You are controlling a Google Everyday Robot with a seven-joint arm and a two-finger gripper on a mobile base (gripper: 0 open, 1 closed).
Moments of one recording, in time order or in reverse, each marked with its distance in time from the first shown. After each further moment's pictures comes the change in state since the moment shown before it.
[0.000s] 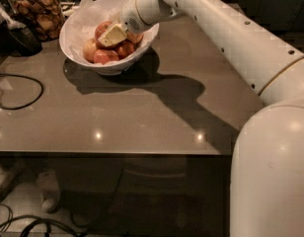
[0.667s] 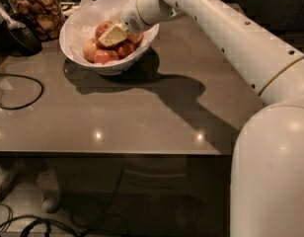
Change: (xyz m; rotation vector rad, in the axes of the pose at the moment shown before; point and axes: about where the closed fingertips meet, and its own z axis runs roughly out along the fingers) arm 0.000 0.000 0.000 0.000 0.000 0.000
